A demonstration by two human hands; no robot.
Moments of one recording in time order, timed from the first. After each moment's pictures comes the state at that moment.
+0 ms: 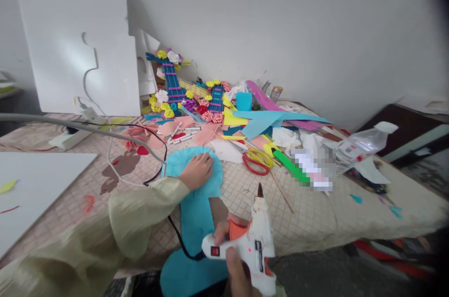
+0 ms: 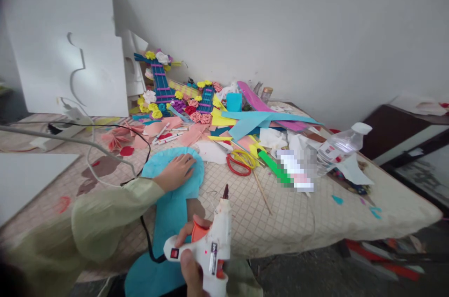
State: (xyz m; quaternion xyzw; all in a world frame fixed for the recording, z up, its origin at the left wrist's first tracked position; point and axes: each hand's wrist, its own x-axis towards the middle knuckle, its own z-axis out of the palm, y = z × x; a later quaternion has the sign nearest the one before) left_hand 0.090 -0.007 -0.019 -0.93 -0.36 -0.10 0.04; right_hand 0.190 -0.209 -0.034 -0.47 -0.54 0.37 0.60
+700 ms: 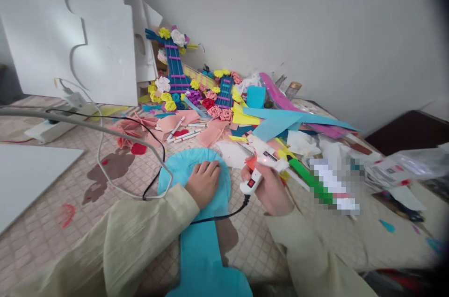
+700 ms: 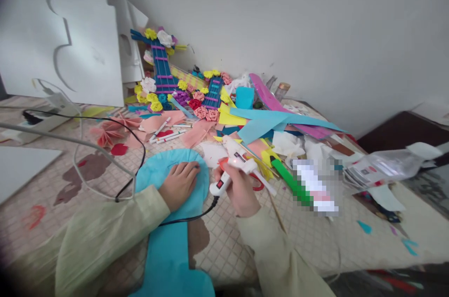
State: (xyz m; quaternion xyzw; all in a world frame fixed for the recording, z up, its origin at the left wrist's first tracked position) left_hand 0.097 -0.017 -0.038 -0.90 -0.41 -0.16 0.03; right_hand 0.257 -0.064 0.016 -0.42 -0.35 0.56 0.62
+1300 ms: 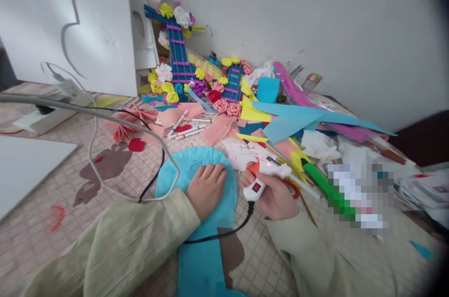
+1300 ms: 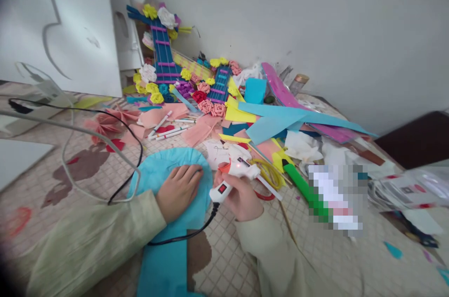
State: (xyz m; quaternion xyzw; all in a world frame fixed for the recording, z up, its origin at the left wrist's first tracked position) left_hand 0.099 -0.019 -0.037 -0.90 -0.40 -0.15 0.05; right_hand 0.259 -0.048 0.003 -0.37 -0.24 0.69 0.57
